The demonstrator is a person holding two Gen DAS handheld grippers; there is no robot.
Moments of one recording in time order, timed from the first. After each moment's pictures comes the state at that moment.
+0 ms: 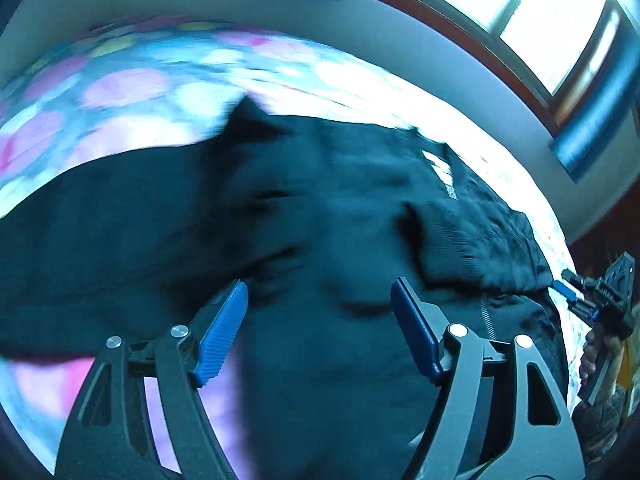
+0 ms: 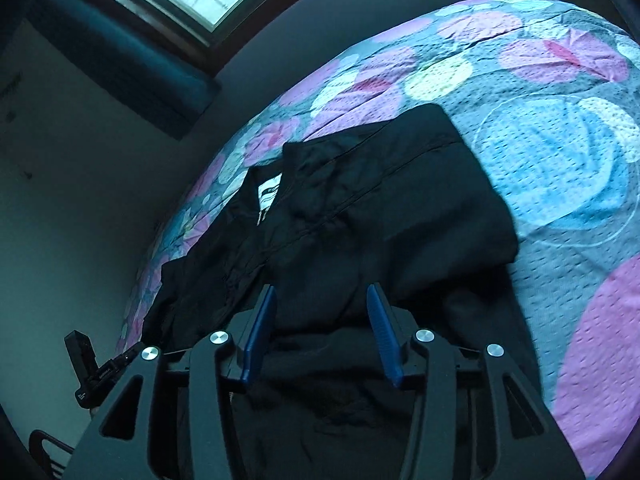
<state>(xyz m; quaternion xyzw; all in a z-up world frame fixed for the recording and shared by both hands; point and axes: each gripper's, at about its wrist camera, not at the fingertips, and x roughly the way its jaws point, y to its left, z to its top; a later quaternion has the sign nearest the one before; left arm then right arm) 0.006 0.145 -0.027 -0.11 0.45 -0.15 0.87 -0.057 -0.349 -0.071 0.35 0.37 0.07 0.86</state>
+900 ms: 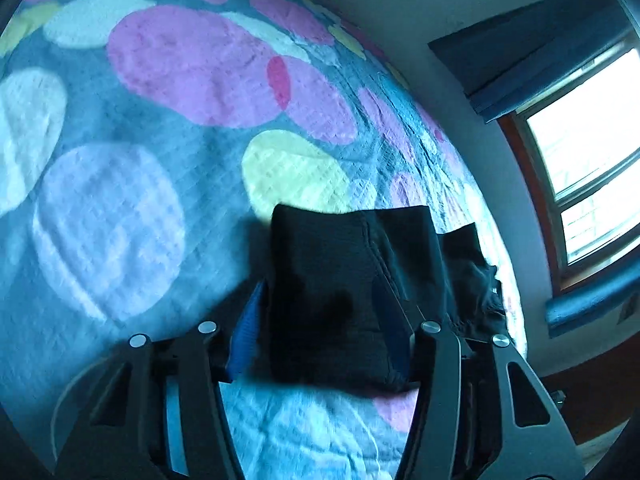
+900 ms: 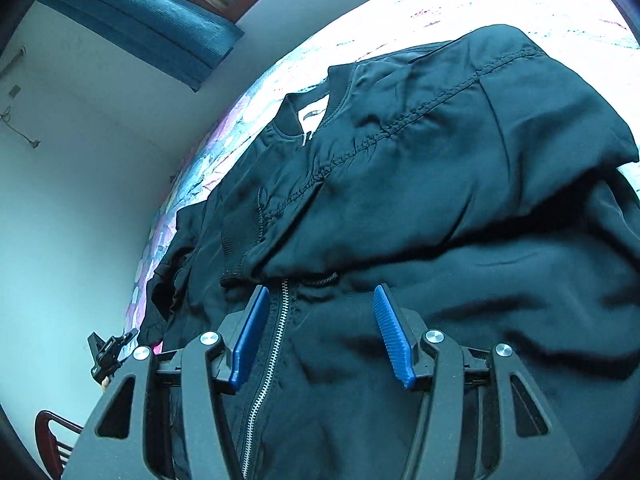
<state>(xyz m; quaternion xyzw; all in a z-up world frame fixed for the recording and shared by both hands) -0.015 0.430 -0.075 -0.37 0.42 -0.06 0.83 -0.052 -0.274 -0.090 0.35 0.42 0.11 0.83</state>
